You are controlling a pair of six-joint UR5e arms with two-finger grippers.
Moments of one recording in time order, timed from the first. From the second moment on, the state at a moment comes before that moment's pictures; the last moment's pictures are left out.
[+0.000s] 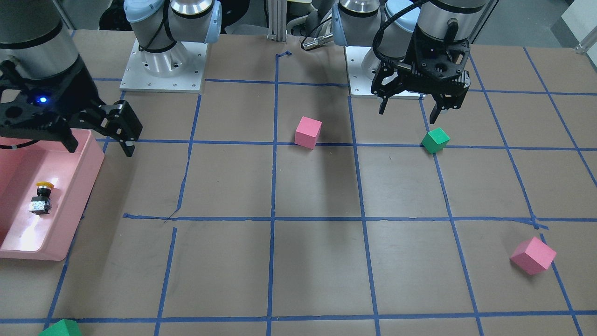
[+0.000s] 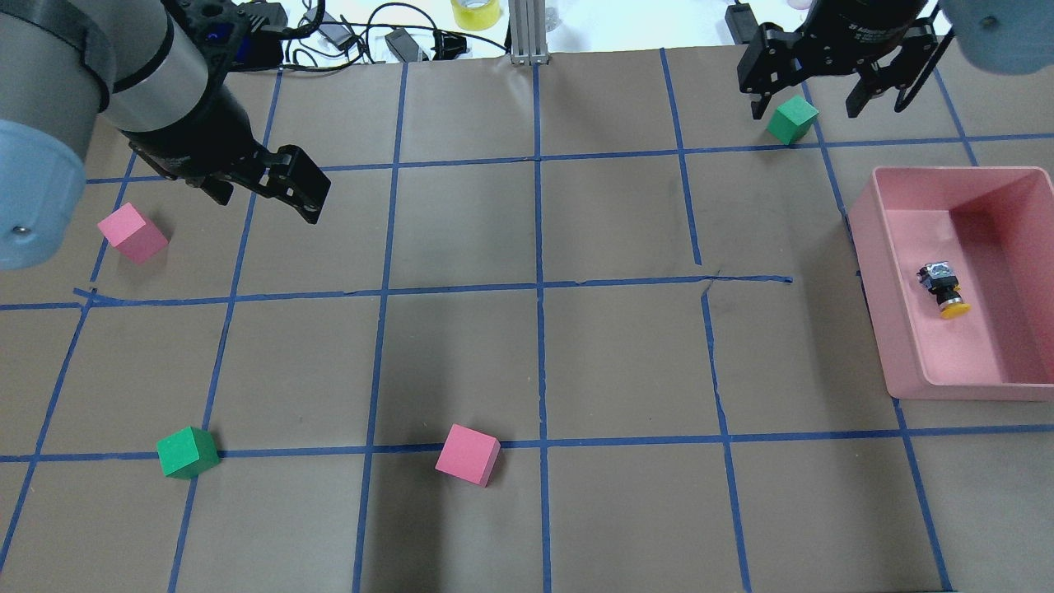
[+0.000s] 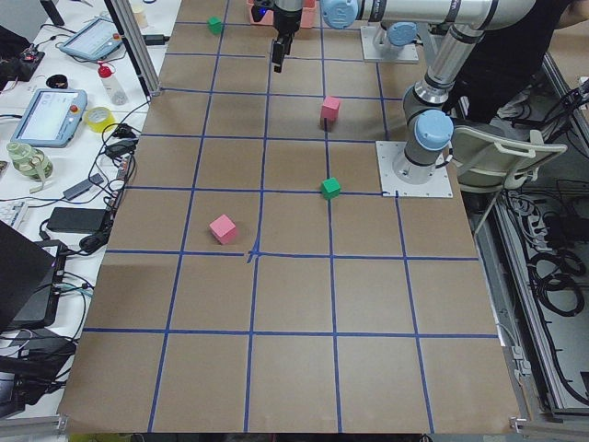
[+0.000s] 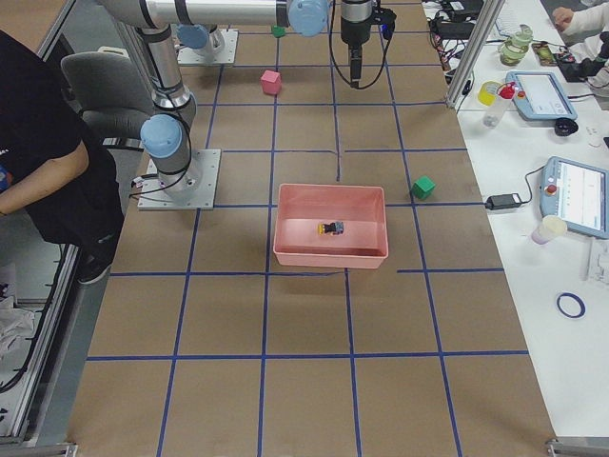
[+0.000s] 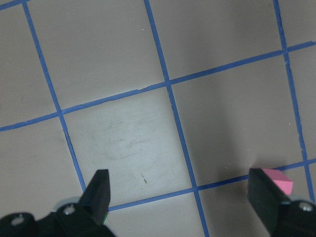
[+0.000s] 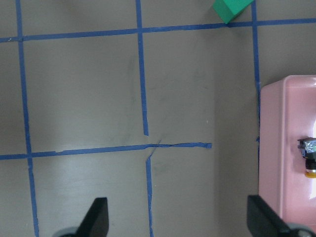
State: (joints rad) left arm -1.58 -1.48 -1.66 -1.46 1.59 0.25; right arm 1.49 -1.47 1.45 -1.66 -1.59 -0.01
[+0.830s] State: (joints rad) left arm -1.58 -1.48 -1.66 -1.46 1.59 0.25; right arm 1.11 -1.31 1.64 -2.00 -1.59 -0.24
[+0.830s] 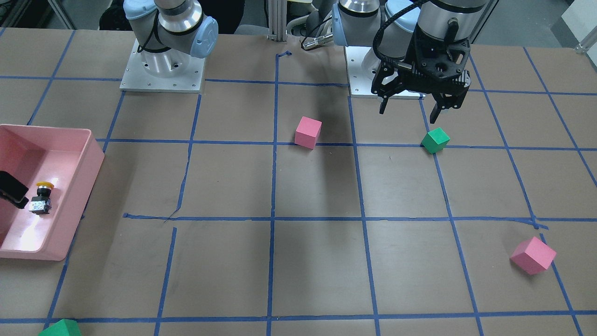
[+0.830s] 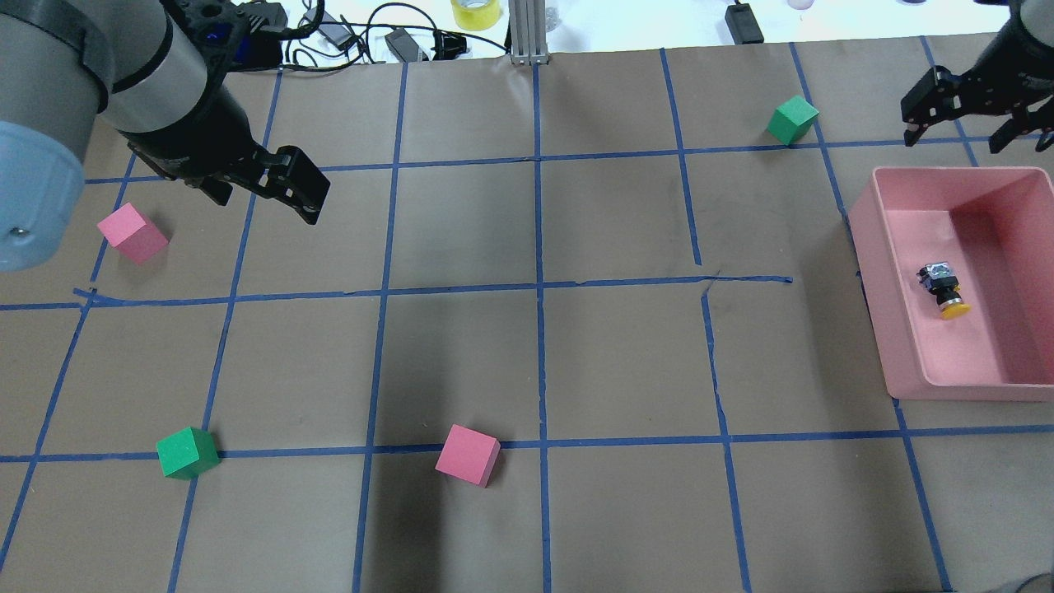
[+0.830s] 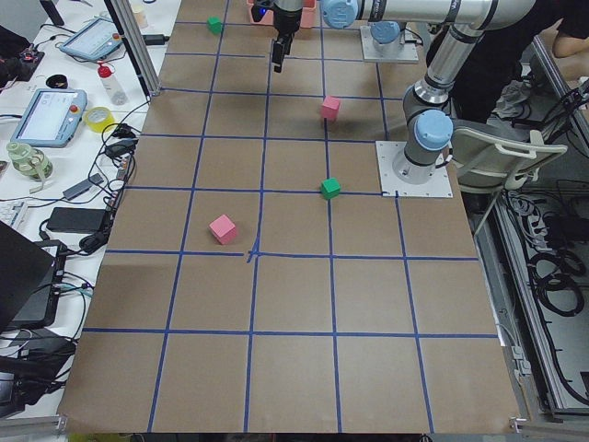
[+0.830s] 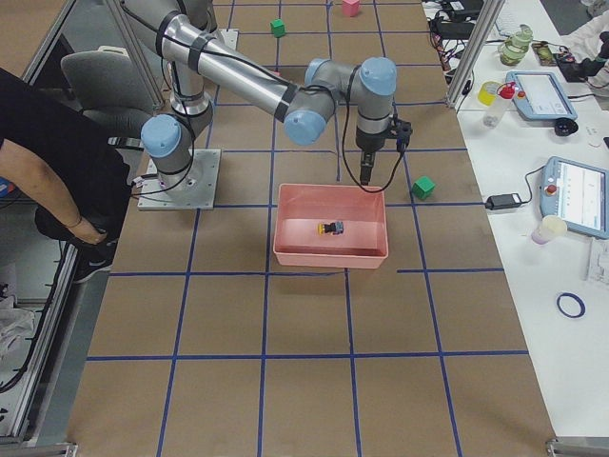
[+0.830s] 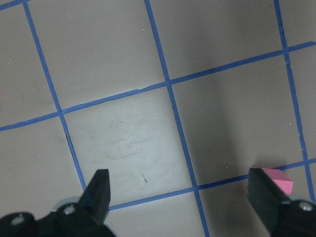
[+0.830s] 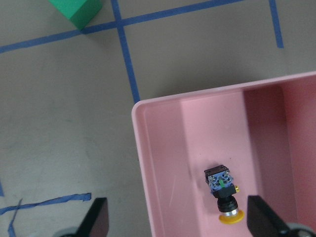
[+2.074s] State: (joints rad) left arm -1.58 -1.48 -1.66 -1.46 1.59 0.25; right arm 1.00 -1.23 1.75 -2.12 -1.59 -0.49
